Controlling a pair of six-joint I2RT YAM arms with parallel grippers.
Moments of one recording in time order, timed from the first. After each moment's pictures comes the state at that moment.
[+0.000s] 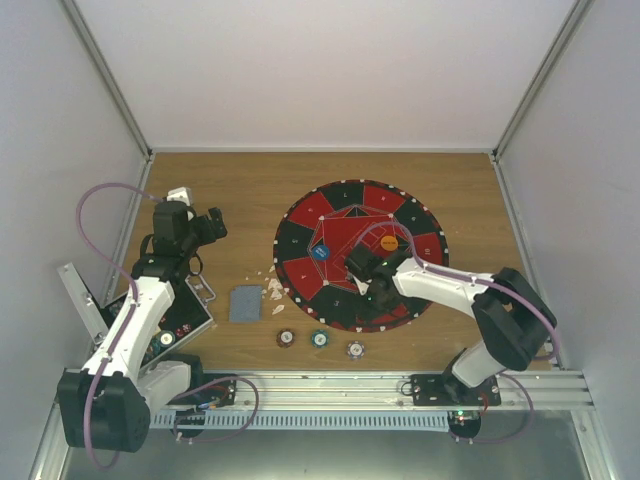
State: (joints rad) left arm -0.04 1.04 0.77 -0.28 -0.08 -0.32; right arm 0.78 1.54 0.88 -0.81 -0.05 0.30
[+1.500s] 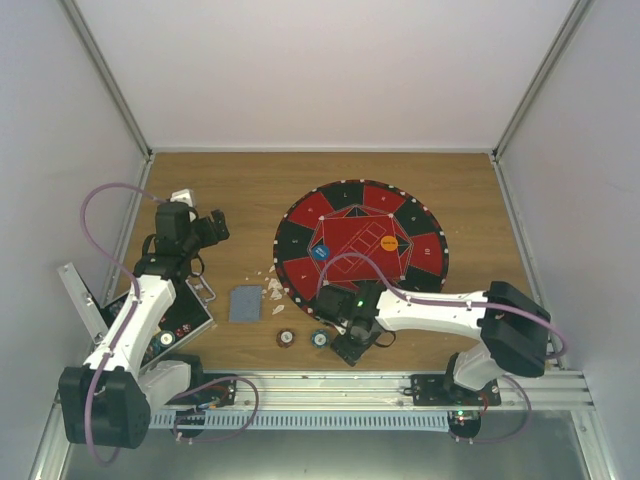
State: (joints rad) left arm -0.04 1.06 0.76 -0.28 -0.05 -0.33; right arm 1.18 1.52 0.92 -0.93 -0.02 0.34
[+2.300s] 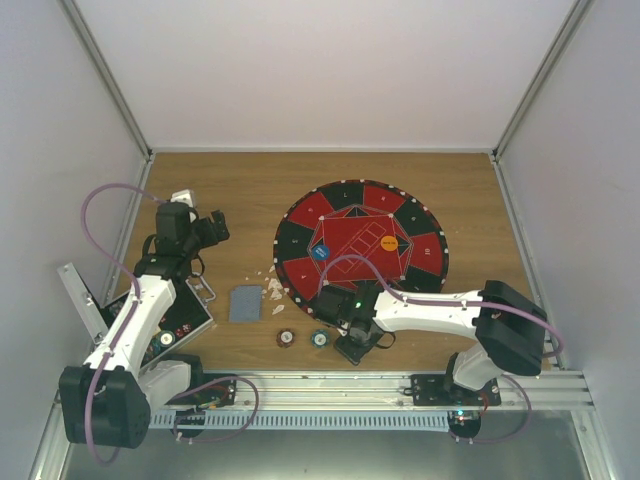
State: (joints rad) left arm -0.04 1.06 0.76 -0.28 -0.04 -0.33; right arm 1.18 1.55 0.91 -0.94 0.00 0.36
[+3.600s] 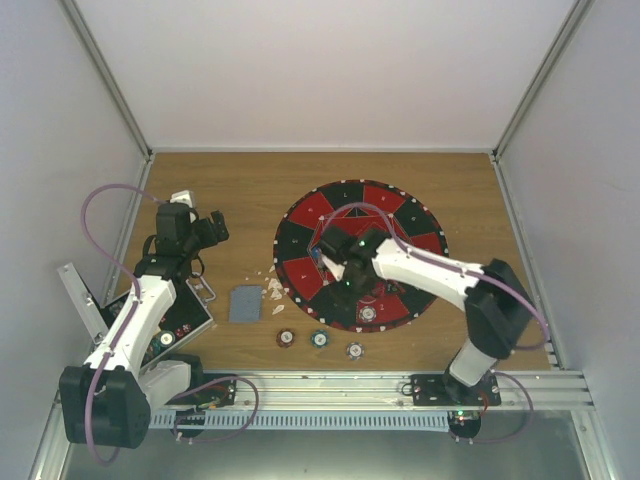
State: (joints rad) left arm -0.04 1.06 0.75 -0.28 -0.06 -0.33; right arm 0.91 1.61 1.18 -1.02 -0.06 0.17
